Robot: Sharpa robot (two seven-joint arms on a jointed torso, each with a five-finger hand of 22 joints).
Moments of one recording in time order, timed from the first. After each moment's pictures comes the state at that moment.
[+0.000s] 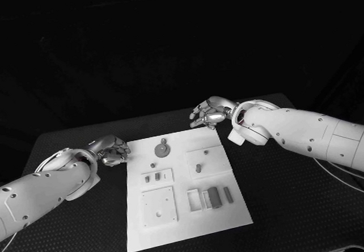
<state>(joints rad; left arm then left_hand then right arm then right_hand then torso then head) 1.17 -0.70 -0.10 1.14 -1.18 -0.28 0.03 1.16 -0.12 0.61 -0.24 0.08 0.90 0.18 0.24 0.50 1.17 0.10 0.07 0.34 1.05 -0.01 1.27 0.52 0.05 1.21 -0.11 0.40 1.30 1.18 -0.73 0.07 1.24 -0.96 -0.14 0.04 1.00 -0.06 0.50 -0.29 0.05 0.77 0.17 0.19 0.66 0.87 0.07 1.10 0.87 1.08 -0.04 1.44 0.87 0.23 1.10 -0.02 0.88 1.31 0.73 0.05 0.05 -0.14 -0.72</state>
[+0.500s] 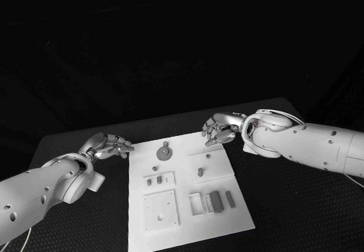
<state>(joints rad) 1.17 -0.75 -0.10 1.18 -0.60 -0.25 0.20 1.04 -0.11 0.51 -0.29 0.07 0.85 0.17 0.25 0.51 1.05 0.15 0.07 0.32 0.83 0.10 0.80 0.33 0.05 0.93 0.00 0.07 1.05 1.18 -0.81 0.00 1.32 -1.38 -0.16 0.05 1.08 -0.08 0.53 -0.28 0.05 0.83 0.19 0.21 0.65 0.94 0.11 0.43 0.37 1.18 -0.01 1.35 0.81 0.21 1.16 -0.03 0.88 1.31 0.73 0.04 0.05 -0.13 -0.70</state>
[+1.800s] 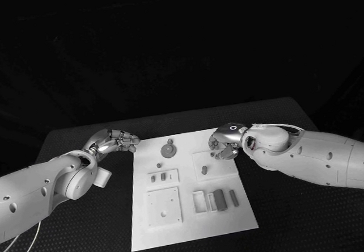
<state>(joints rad) 1.17 -0.78 -0.10 1.23 -0.41 -0.19 0.27 0.99 -0.10 0.43 -0.29 0.05 0.83 0.19 0.26 0.50 1.03 0.16 0.07 0.26 0.81 0.14 0.61 0.34 0.05 0.87 0.04 0.06 0.90 1.16 -0.78 -0.07 1.33 -1.80 -0.16 -0.03 1.08 -0.10 0.53 -0.28 0.05 0.88 0.17 0.22 0.62 1.07 0.09 0.27 0.26 1.23 -0.01 1.30 0.79 0.19 1.20 -0.04 0.85 1.30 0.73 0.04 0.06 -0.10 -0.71</state>
